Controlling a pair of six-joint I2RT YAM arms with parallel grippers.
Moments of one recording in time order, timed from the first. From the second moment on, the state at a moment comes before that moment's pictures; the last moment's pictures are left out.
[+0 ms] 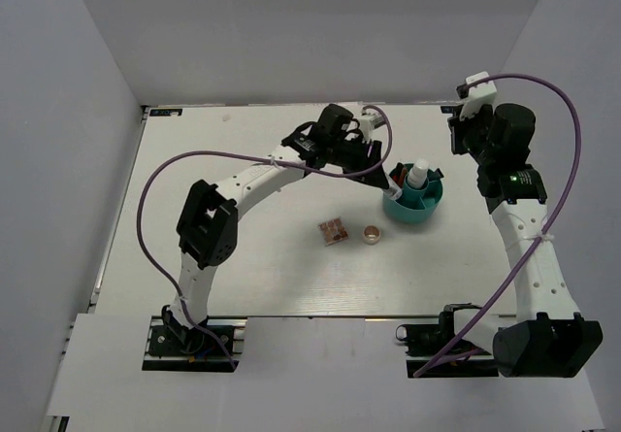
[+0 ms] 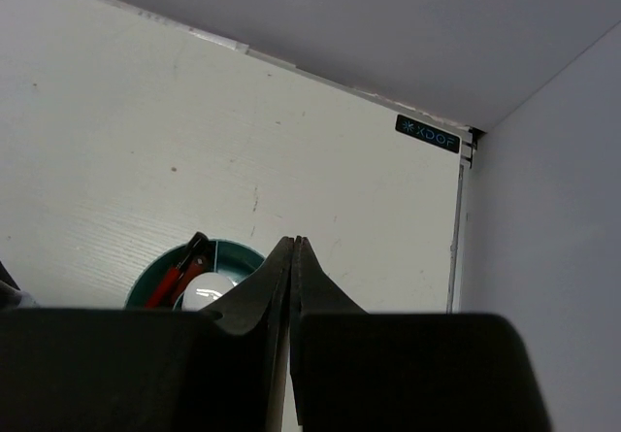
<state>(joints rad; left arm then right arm) -0.74 2.07 1.84 -0.37 0.65 -0.38 0.05 1.14 1.22 -0.32 -0.18 -0.29</state>
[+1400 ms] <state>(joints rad) -0.81 2.26 1.93 -0.29 0.50 -0.42 -0.03 1.10 1.15 -0.31 -0.27 -0.25</state>
